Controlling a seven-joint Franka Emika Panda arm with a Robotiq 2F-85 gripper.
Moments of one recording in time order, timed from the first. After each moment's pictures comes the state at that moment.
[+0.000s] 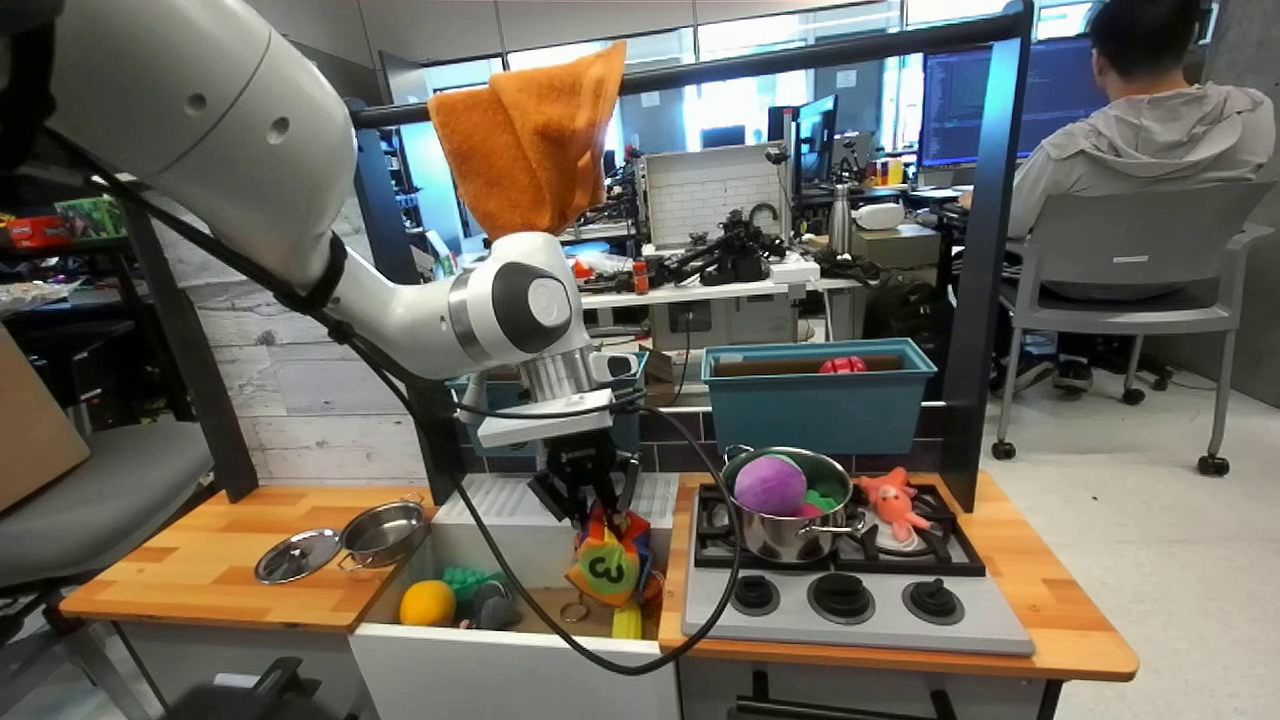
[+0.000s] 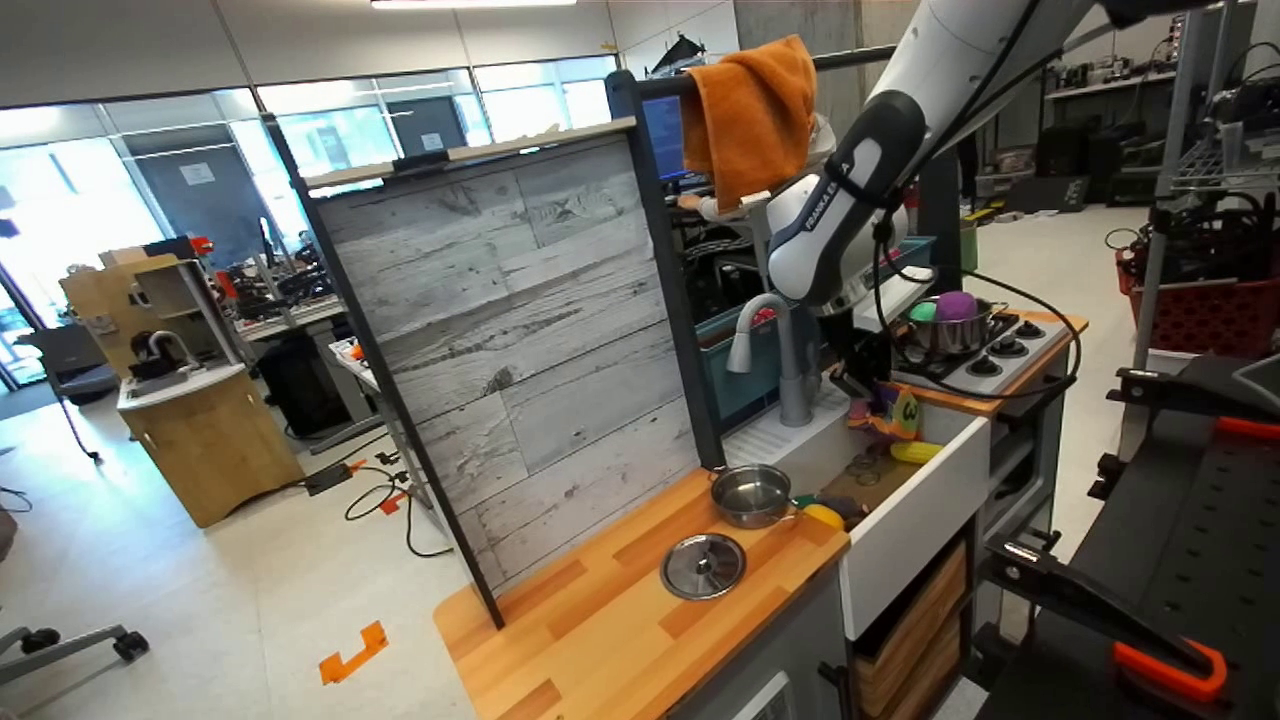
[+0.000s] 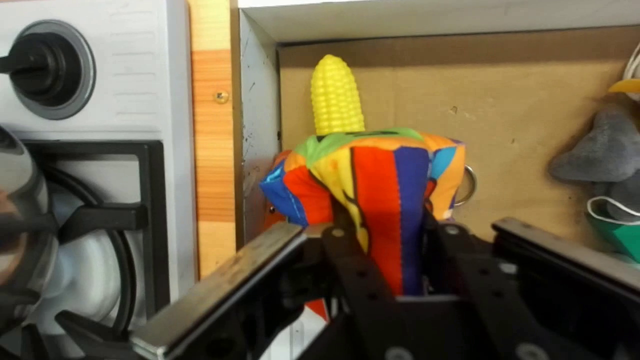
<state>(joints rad) -0.14 1.35 -0.18 -1.00 -0.10 2.15 -0.13</state>
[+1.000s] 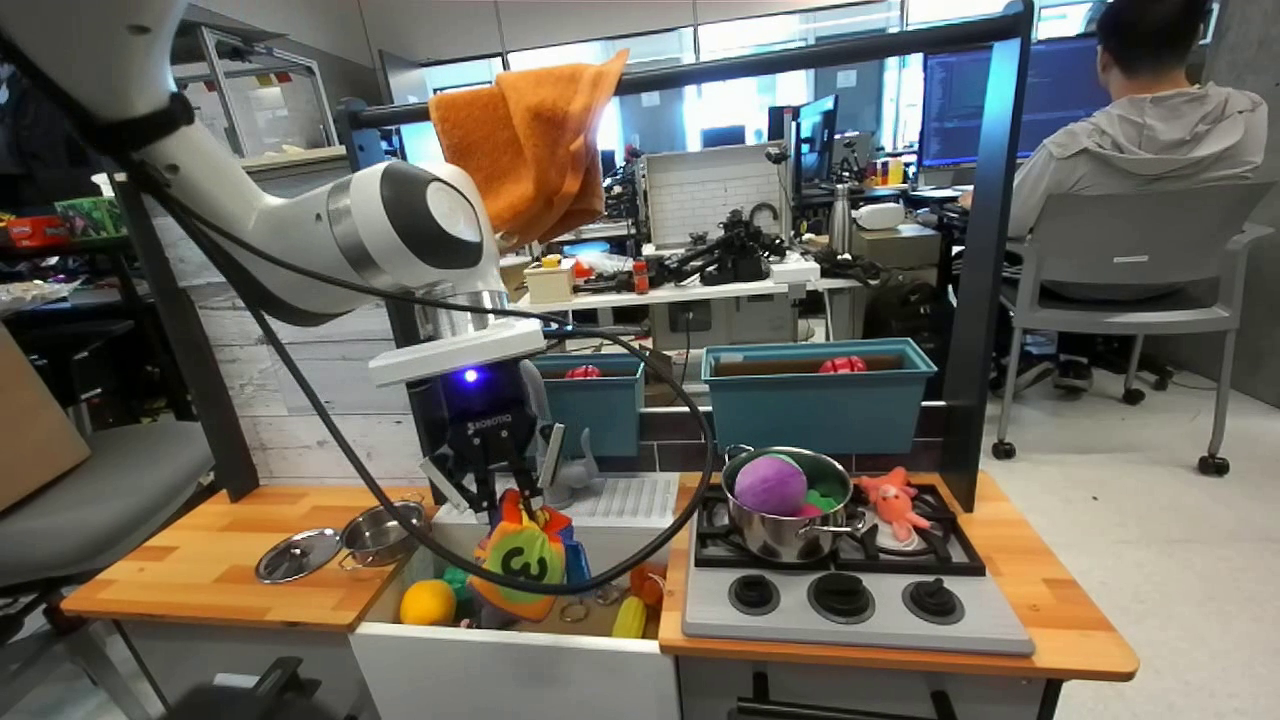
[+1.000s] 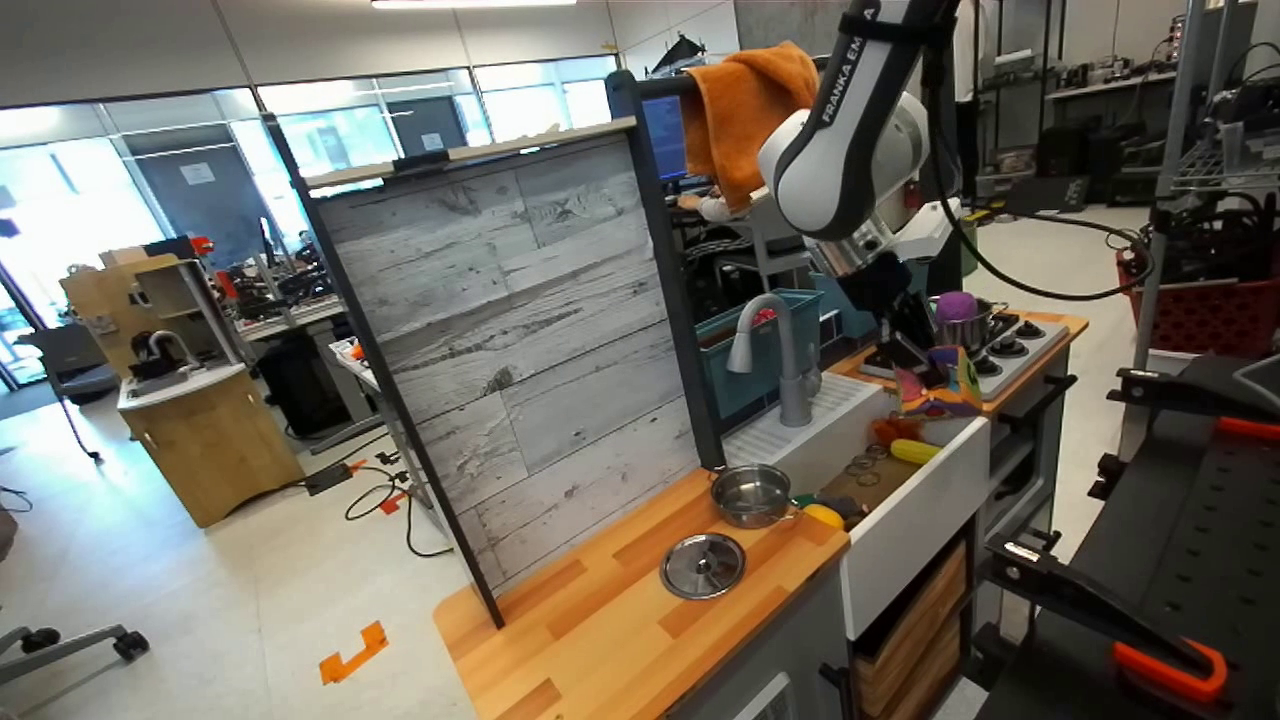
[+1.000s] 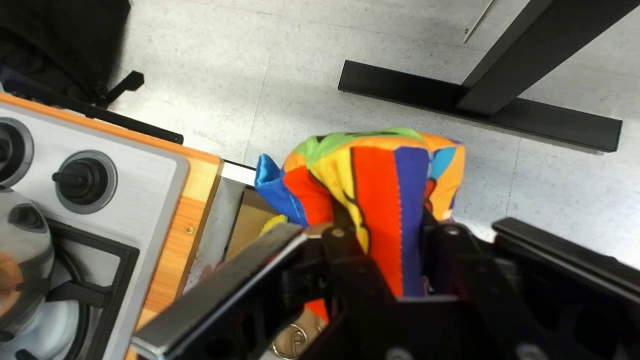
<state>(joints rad) -0.08 0.90 -0.12 -1.60 -0.27 2.12 -0.29</state>
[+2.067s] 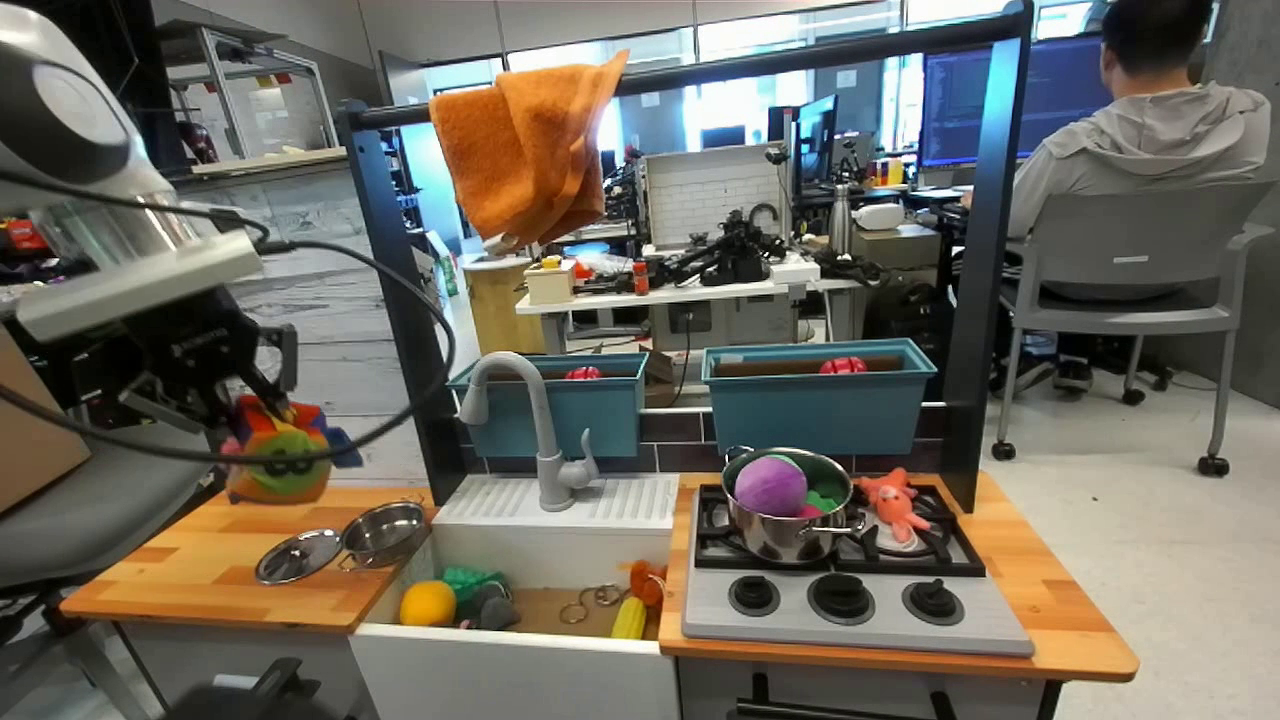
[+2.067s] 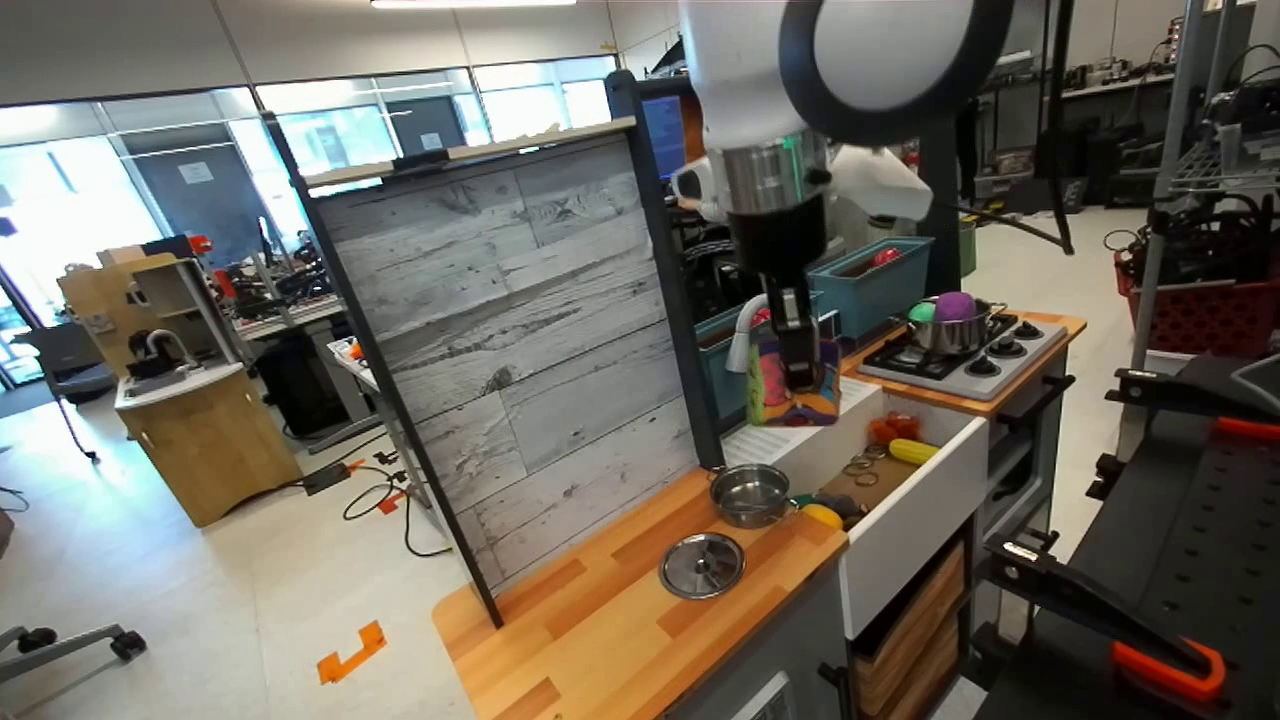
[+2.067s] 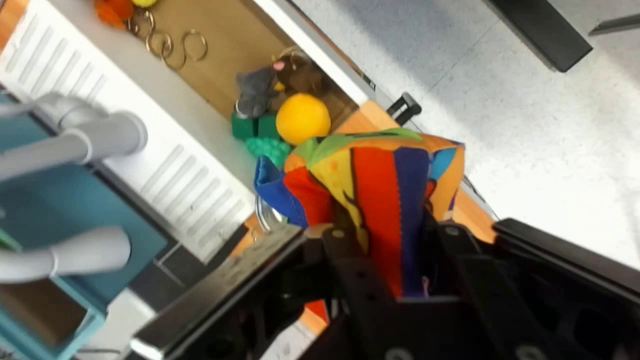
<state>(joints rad) 0.14 0.40 0.00 -2.21 -0.44 2.68 -0.26</state>
